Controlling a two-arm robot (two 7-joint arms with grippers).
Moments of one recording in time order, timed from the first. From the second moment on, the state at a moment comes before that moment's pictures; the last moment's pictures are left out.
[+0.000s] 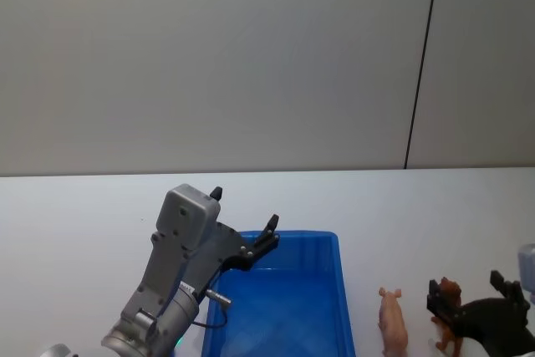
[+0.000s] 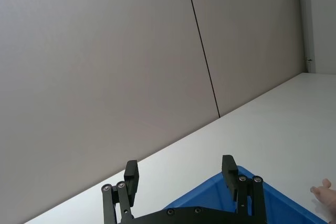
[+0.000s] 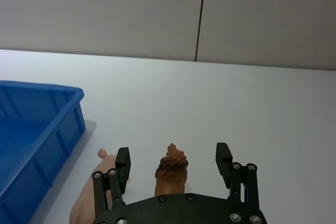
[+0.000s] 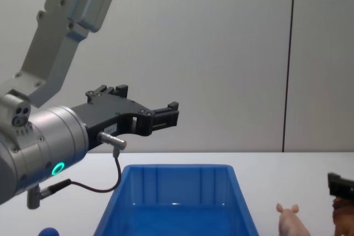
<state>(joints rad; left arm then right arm) -0.24 0.38 0.45 -1.63 -0.20 0.01 -0.01 -0.07 0.28 -0.24 -1.76 0.24 0.21 -0.15</state>
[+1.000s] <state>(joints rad) -0.24 0.38 0.45 -1.63 -0.20 0.01 -0.01 -0.06 0.23 -0.25 -1.65 0.23 0.27 -0.16</state>
